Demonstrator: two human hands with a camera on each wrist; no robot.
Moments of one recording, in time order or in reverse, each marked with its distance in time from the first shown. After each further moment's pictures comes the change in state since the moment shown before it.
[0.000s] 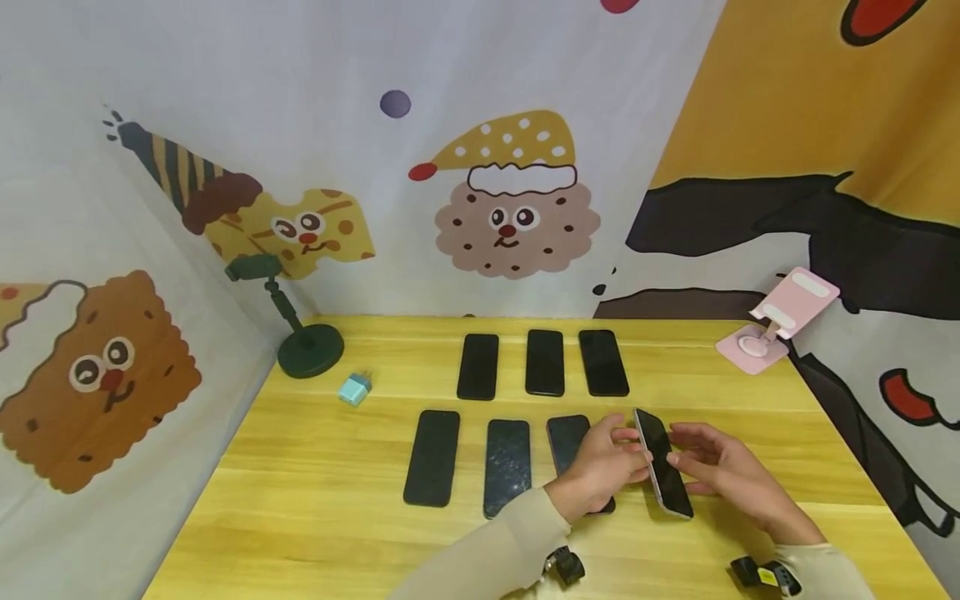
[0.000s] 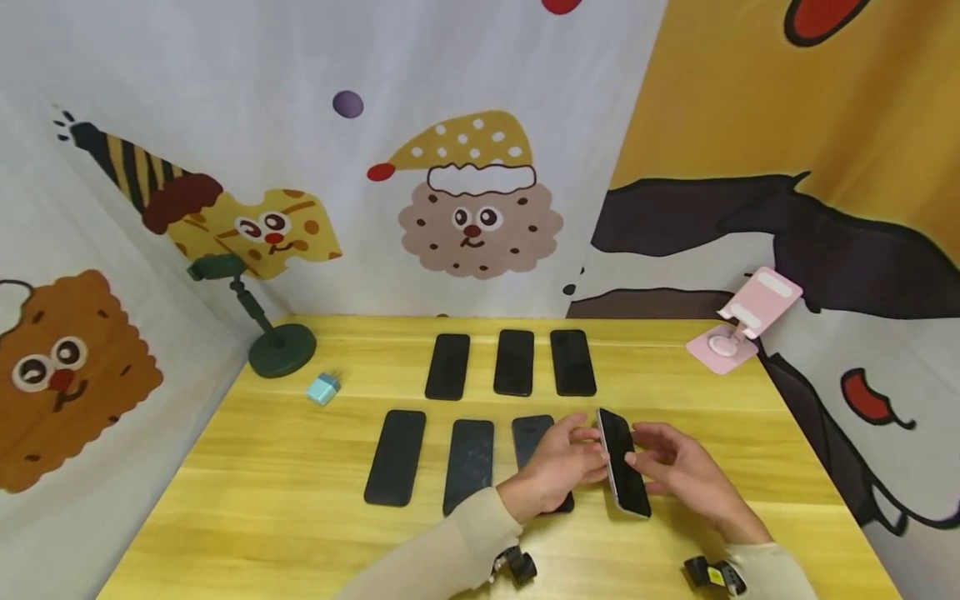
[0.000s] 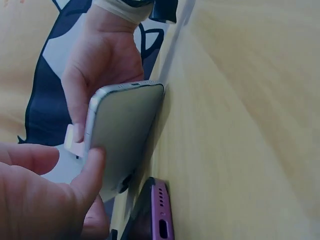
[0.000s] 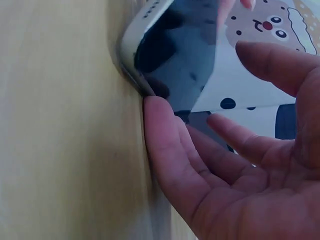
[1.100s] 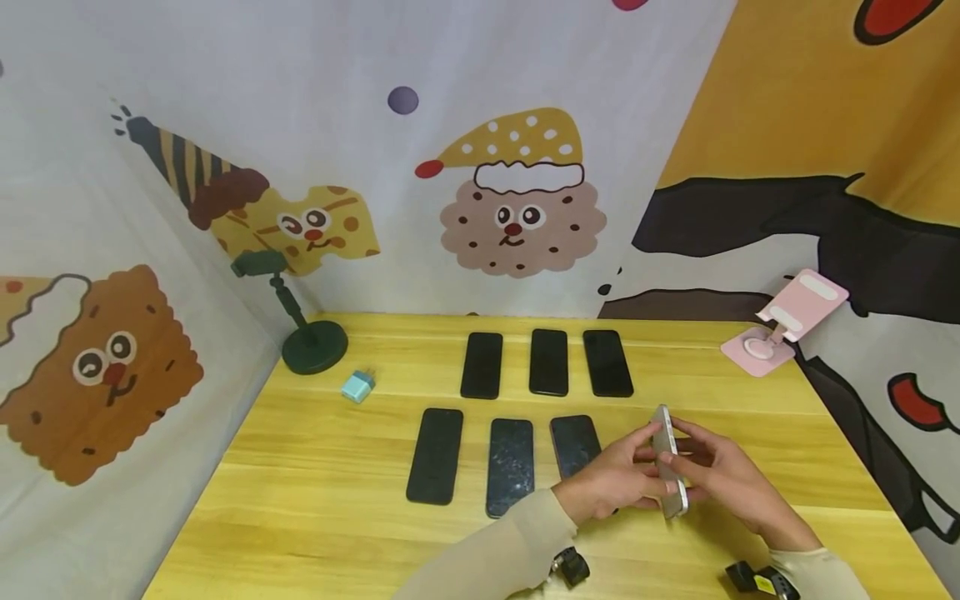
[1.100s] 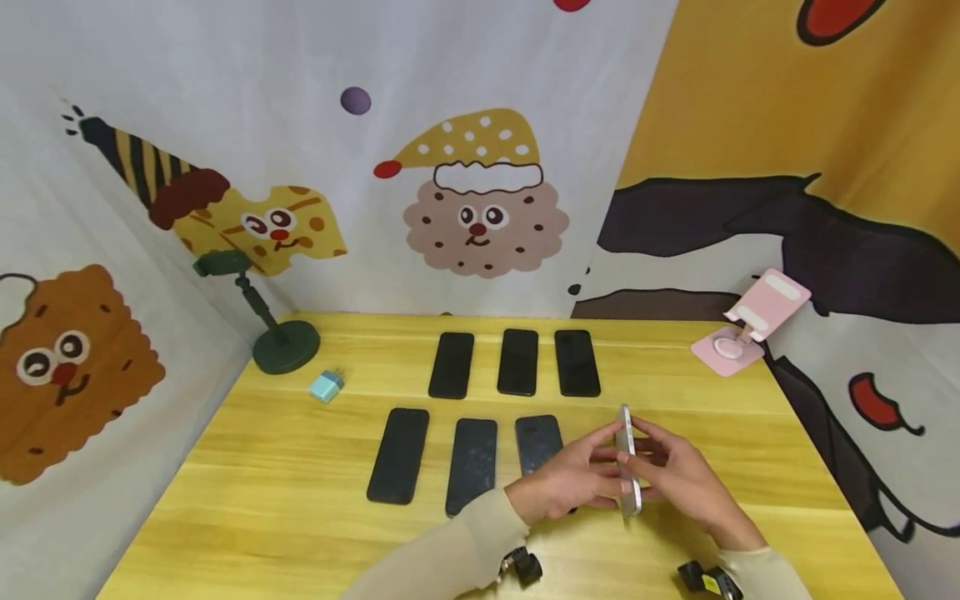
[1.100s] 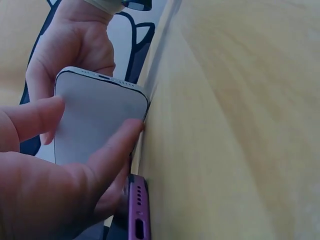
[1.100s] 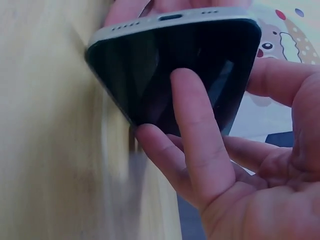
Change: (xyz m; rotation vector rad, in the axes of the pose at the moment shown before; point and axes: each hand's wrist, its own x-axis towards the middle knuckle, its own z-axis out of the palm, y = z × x) left_hand -0.002 -0.006 -0.006 0.162 -0.290 -0.120; right_hand -0.005 -0.022 0.014 0.025 -0.060 -0.027
